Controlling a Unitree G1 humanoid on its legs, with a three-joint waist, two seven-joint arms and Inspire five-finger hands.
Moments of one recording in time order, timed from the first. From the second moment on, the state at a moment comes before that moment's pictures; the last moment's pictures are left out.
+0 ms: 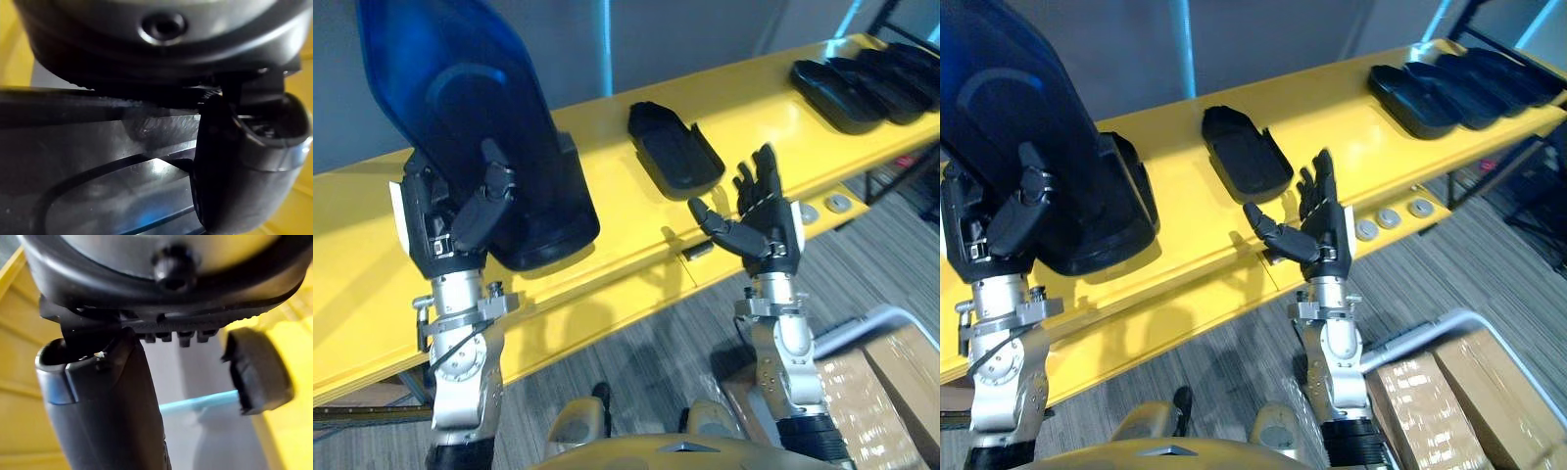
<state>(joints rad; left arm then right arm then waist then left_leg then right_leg) 0.09 0.18 0.10 -0.37 -0.23 -0.37 0.20 0.02 -0.17 0.04 -0.14 0.30 -0.41 -0.01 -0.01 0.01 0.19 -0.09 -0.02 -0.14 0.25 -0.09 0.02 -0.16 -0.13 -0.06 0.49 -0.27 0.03</state>
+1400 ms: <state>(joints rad) 0.13 0.21 -0.01 -0.27 -0.29 -0.31 0.00 0.04 -0.10 0.04 -0.19 0.31 -0.45 -0.08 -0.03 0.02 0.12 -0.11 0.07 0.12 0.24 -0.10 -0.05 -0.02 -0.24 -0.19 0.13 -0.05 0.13</state>
